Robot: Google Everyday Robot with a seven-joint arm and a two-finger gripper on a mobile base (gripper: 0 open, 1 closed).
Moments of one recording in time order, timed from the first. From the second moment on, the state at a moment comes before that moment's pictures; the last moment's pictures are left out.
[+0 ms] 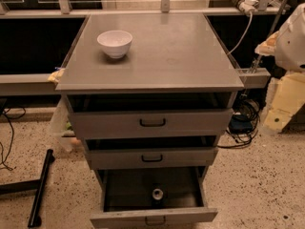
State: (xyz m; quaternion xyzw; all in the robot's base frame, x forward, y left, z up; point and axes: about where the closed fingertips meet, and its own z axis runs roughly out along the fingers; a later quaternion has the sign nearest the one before) arm 0.438 -0.217 0.976 -0.60 0.78 -0.03 0.16
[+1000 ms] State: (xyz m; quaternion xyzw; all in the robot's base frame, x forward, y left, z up) arm 0.442 -0.209 0.948 -0.61 0.77 -0.02 0.17
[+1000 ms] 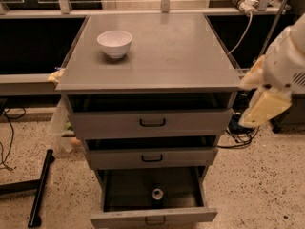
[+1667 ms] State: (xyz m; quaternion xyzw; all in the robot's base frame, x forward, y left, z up) arm 0.434 -0.152 0.767 -0.63 0.75 0.10 0.19
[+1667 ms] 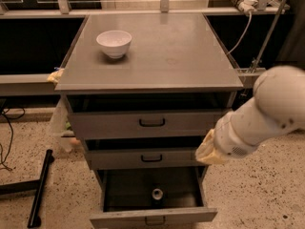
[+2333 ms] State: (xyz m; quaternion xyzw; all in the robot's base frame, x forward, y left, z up) arm 0.465 -0.121 0.690 -0.62 0.74 0.11 0.23
